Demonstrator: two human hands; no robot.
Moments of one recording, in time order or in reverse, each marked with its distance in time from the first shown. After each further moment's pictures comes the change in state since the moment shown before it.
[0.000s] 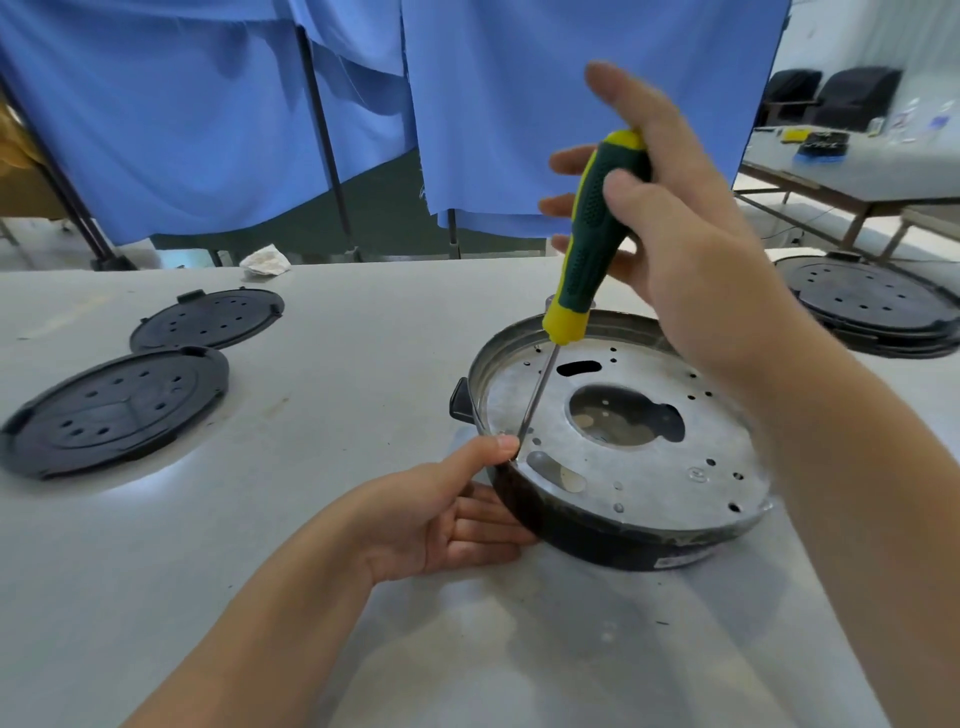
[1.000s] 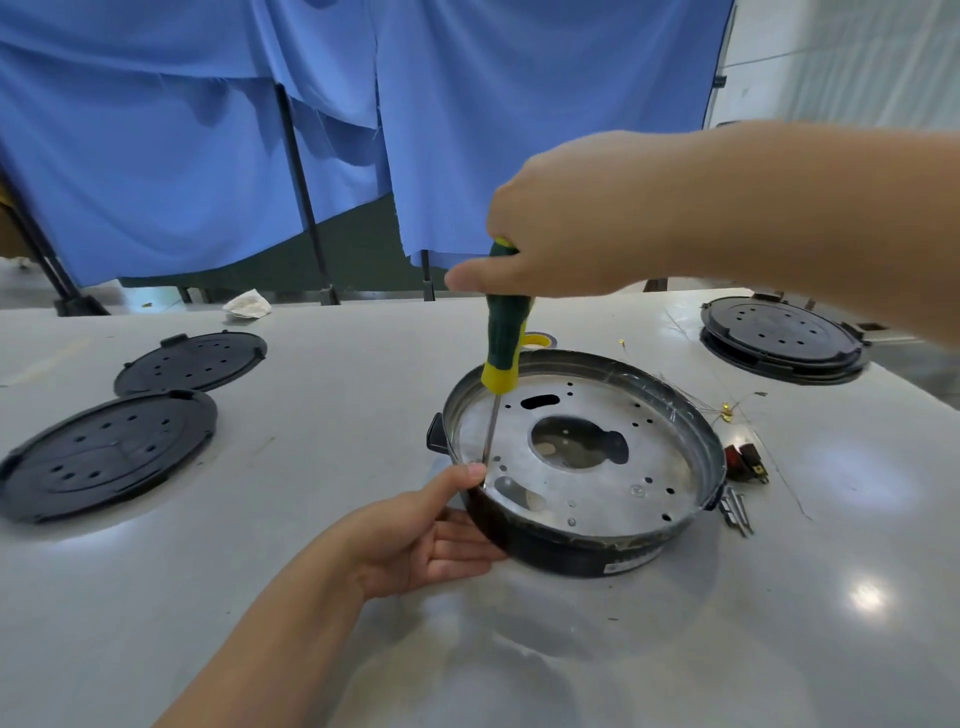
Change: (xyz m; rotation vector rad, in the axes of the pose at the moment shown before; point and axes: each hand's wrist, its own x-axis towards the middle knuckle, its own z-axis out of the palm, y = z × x) left_hand -0.002 0.000 0.000 0.011 -0.027 0.021; right_hand 0.052 -0.081 0.006 -1.704 -0.522 -0.141
